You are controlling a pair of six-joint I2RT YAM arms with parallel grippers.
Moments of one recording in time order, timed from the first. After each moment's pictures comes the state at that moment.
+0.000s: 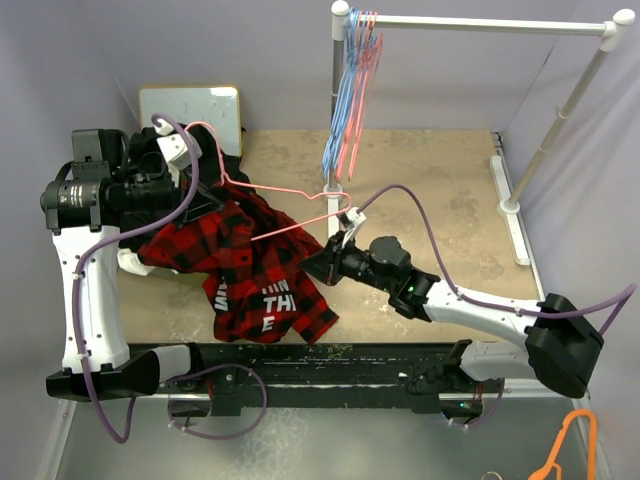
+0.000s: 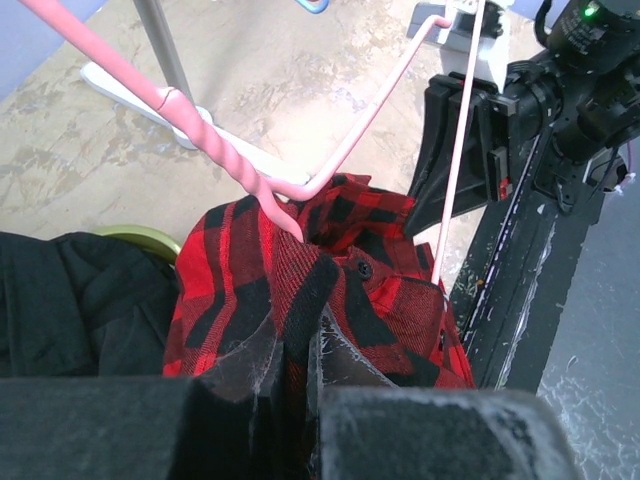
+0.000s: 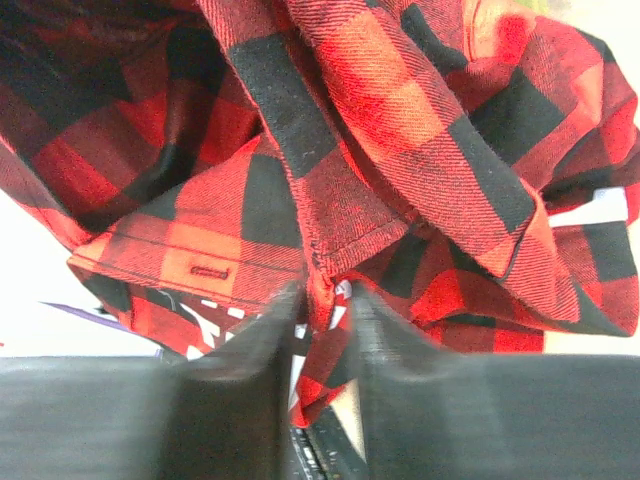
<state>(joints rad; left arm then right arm) 0.11 1.24 1.75 -1.34 1.06 0.67 0.92 1.23 0.63 0.48 -0.15 0.59</state>
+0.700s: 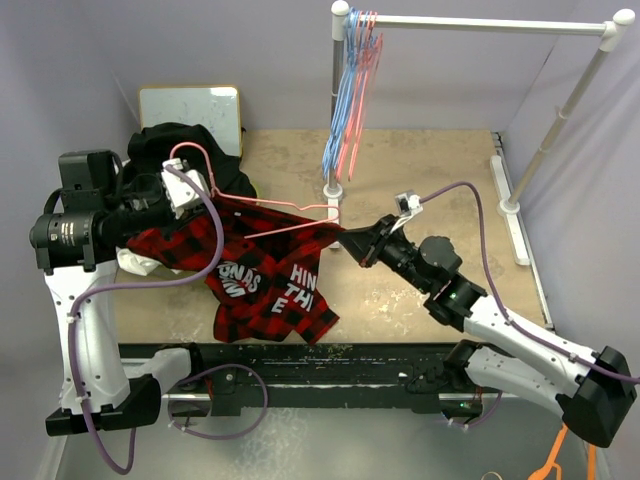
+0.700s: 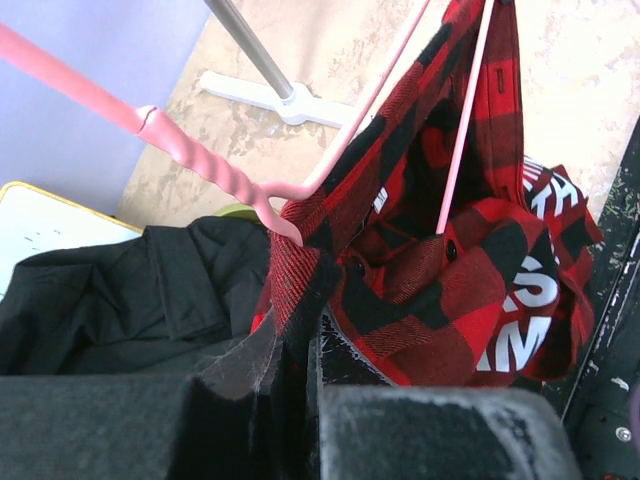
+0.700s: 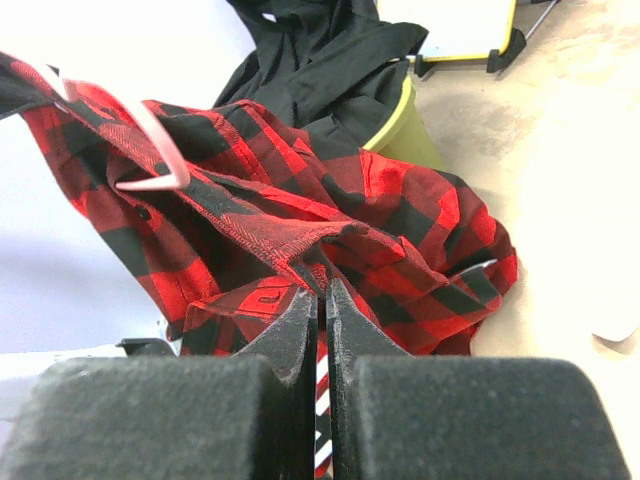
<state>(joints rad) 0.11 1.10 1.70 -1.31 0.88 0.97 0.78 0.91 0.58 0.37 -0.02 0.62</state>
